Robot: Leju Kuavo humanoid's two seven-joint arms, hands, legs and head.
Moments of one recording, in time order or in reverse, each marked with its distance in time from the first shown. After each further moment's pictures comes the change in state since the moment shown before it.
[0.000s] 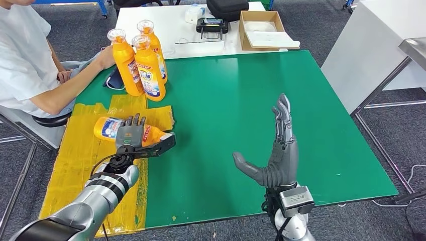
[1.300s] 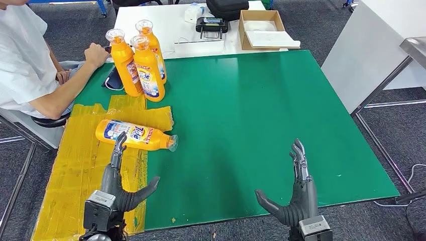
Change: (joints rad) left arm 0.830 0.035 -0.002 -1.237 1.144 -0.057 -0.690; right arm 0.332 -0.081 -0.133 -0.086 -0.017 0.043 0.034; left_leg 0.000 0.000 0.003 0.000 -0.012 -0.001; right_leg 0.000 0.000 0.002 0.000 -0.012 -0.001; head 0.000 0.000
